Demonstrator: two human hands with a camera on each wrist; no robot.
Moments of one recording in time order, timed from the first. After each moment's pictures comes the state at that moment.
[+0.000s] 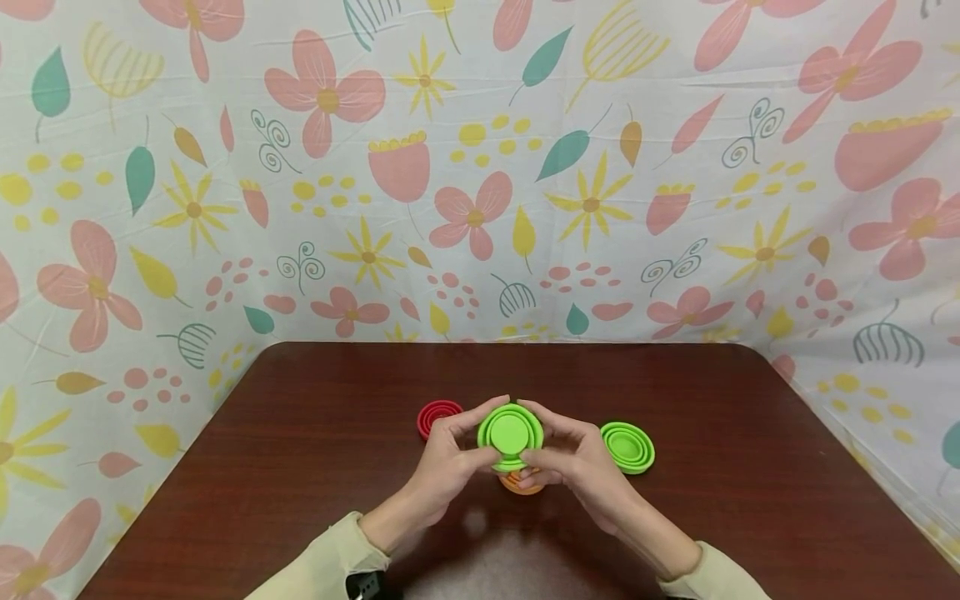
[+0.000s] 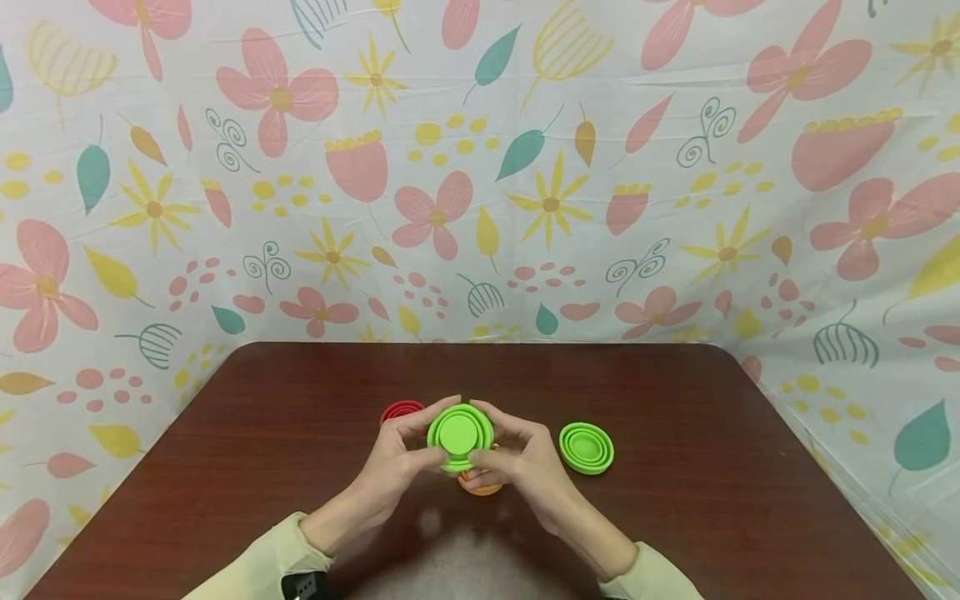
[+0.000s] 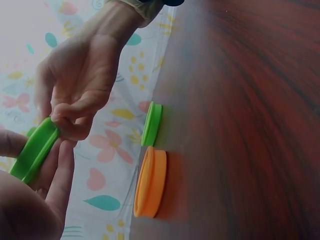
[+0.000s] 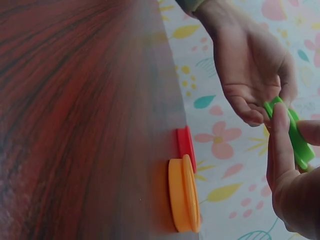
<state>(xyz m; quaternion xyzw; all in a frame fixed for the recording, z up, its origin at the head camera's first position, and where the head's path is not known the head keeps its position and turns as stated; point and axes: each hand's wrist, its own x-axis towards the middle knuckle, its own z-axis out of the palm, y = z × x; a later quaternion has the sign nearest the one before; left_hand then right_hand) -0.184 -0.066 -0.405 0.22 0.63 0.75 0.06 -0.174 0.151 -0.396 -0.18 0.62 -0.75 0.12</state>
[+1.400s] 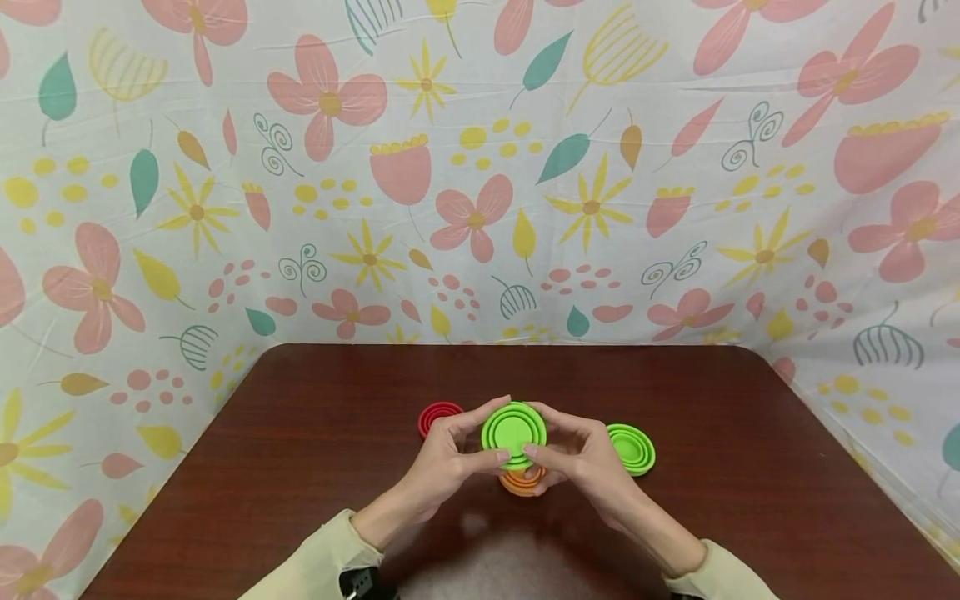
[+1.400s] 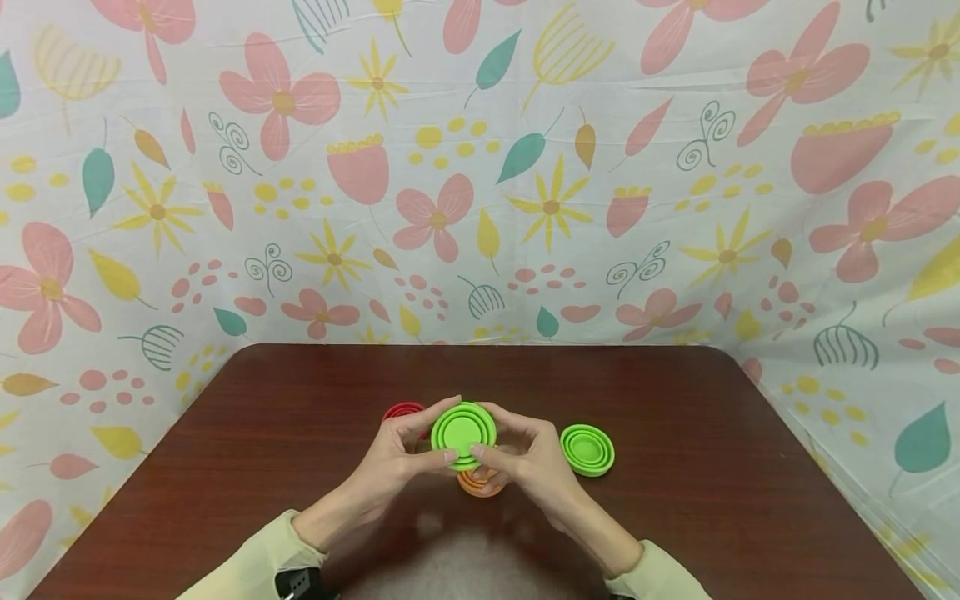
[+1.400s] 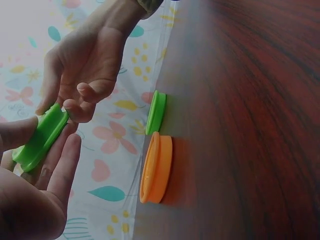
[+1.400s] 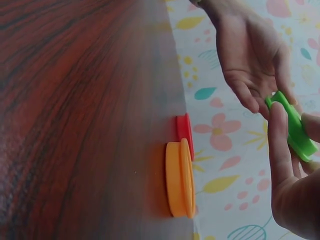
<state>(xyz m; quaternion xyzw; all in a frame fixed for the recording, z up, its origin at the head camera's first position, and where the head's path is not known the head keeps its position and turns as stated) -0.189 -0.077 -0.402 0.27 0.62 0.73 0.11 -0.178 0.159 -0.397 -0.19 0.66 -0.72 0.08</state>
